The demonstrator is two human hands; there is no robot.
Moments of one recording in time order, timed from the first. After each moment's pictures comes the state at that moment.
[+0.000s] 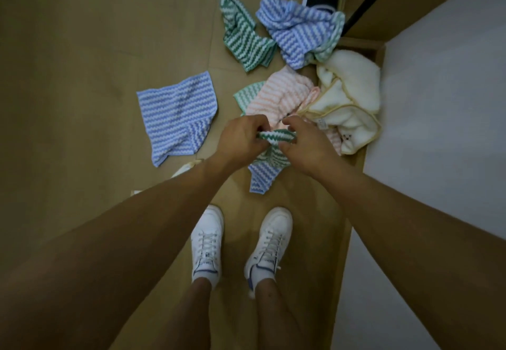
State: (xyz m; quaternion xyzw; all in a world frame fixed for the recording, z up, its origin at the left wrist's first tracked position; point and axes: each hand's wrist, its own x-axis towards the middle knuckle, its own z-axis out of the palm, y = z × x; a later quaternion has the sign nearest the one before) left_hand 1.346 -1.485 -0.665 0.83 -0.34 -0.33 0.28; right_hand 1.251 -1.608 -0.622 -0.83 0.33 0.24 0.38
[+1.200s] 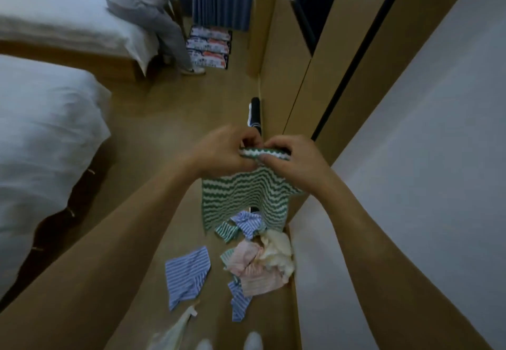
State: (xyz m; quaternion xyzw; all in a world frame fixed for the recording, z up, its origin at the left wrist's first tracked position) left_hand 1.429 -1.441 0.077 0.75 -0.57 -0.16 0.30; right_hand 1.287 -1.569 0.076 -0.93 0.17 -0.12 0.31
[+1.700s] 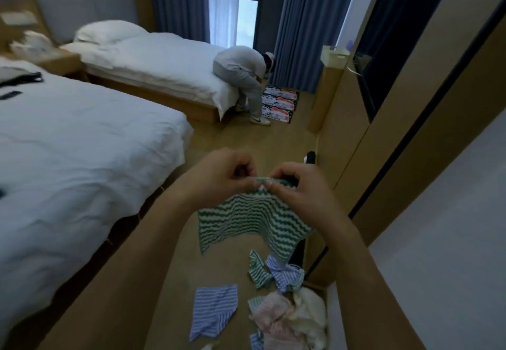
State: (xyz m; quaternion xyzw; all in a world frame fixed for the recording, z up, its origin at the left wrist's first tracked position) left_hand 1.402 -1.319 0.146 0.83 -0.44 -0.06 0.34; right_hand 1.302 -1.492 0.136 -0.91 0.01 -0.17 0.37
